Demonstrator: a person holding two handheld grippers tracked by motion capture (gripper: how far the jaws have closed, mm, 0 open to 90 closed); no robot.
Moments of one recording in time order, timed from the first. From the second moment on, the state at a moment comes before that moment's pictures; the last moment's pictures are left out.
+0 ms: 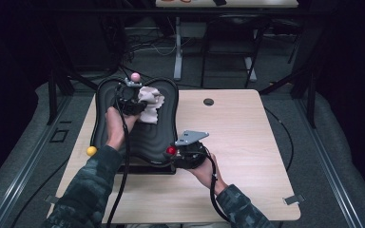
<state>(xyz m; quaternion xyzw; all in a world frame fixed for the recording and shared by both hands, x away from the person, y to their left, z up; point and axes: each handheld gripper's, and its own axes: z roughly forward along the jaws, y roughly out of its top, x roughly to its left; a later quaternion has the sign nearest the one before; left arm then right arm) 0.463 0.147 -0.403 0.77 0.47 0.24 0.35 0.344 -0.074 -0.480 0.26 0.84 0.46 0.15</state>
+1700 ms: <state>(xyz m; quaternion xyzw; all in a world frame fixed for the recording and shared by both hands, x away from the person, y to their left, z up) 0.447 0.142 -0.415 0.77 0.47 0.23 0.36 0.343 -0.075 -0.478 0.25 0.83 0.48 0.13</state>
